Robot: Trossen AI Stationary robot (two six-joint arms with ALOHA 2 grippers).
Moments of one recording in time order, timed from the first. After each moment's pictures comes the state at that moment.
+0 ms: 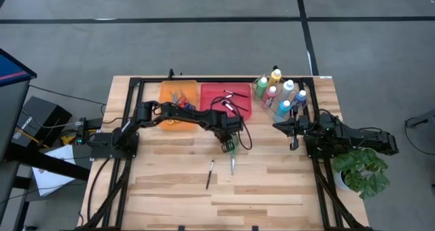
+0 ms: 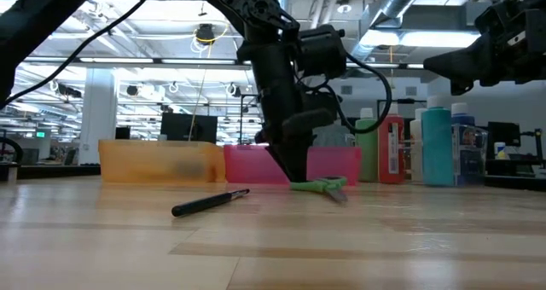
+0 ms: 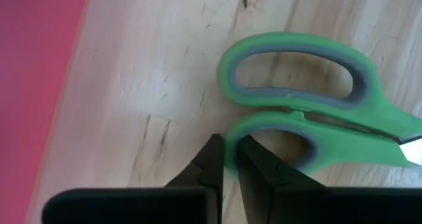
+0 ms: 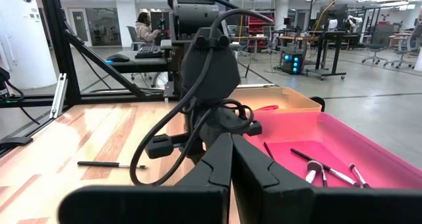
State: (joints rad) left arm 0.07 2.24 1.64 -0.72 -0.07 -0.22; right arm -0.13 0.01 0.01 0.01 0.00 0.00
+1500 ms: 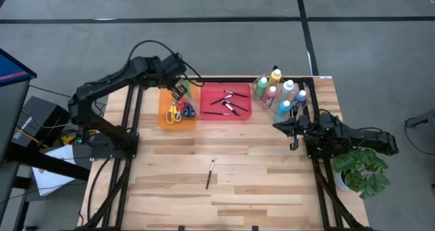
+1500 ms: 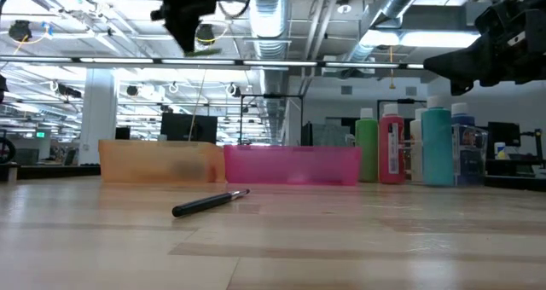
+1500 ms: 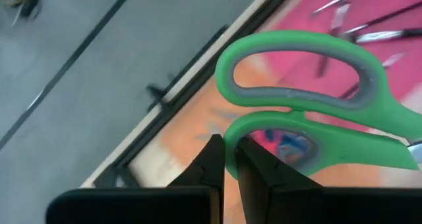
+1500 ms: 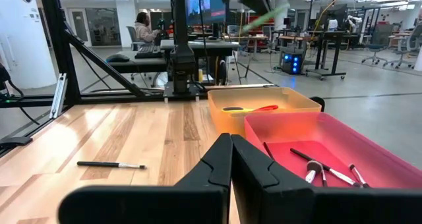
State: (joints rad) left arm 0.40 1.47 1.62 -1.27 -0.49 -0.22; right arm -0.13 0.01 0.01 0.01 0.00 0.00
